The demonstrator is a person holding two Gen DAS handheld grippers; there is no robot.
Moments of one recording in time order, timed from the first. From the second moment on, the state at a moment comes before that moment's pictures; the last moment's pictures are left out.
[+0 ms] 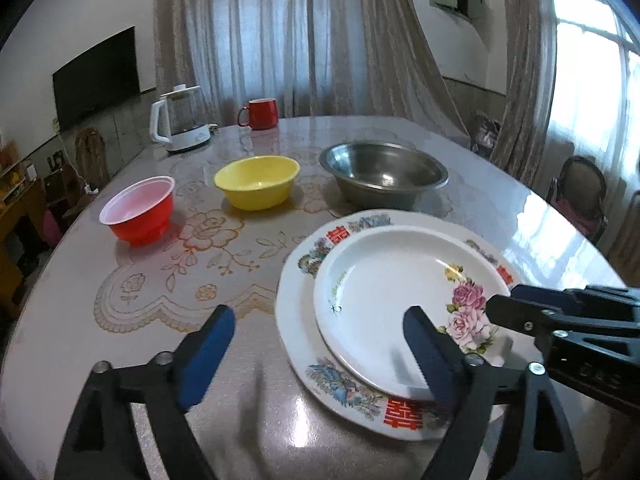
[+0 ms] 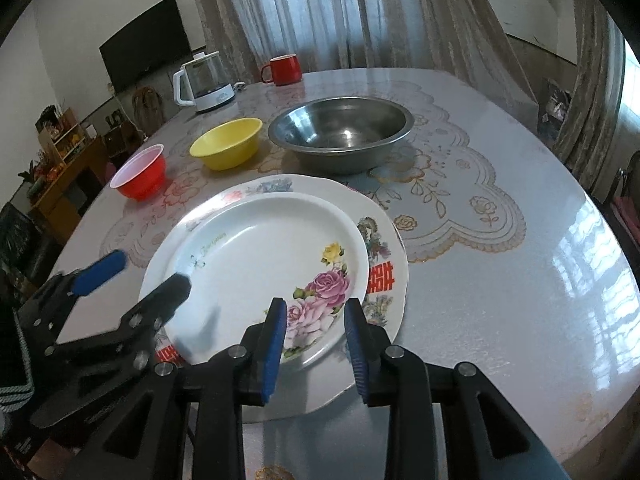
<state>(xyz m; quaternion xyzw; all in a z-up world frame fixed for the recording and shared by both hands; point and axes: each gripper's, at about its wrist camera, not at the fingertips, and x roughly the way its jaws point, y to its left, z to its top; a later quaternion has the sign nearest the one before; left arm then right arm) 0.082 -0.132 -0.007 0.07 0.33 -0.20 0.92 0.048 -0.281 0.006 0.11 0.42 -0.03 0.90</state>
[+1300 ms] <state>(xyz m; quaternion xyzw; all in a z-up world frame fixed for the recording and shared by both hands) 0.213 -0.157 0.035 0.02 0.39 -0.18 0.90 0.222 -0.428 -0.014 0.25 0.38 -0.02 0.89</state>
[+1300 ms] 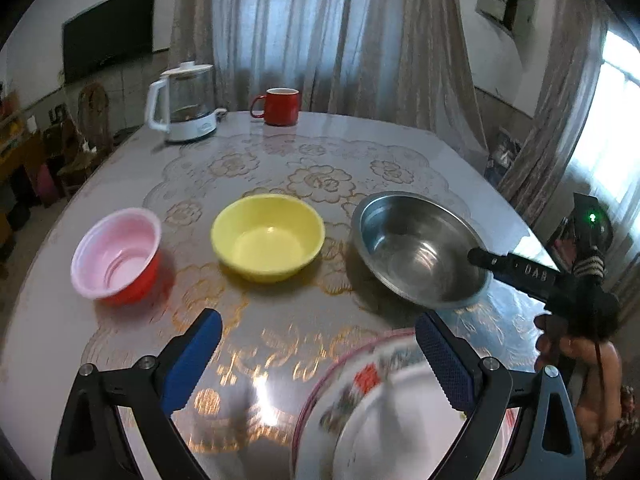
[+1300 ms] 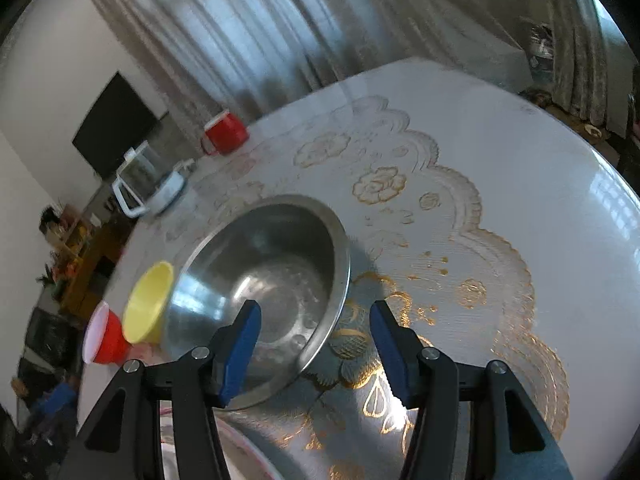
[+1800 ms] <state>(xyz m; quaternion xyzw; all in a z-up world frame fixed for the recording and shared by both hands) 0.307 -0.241 -0.004 0.08 0.47 -0.19 0.85 0.223 -0.448 -0.049 0.30 0.33 0.05 0.89</state>
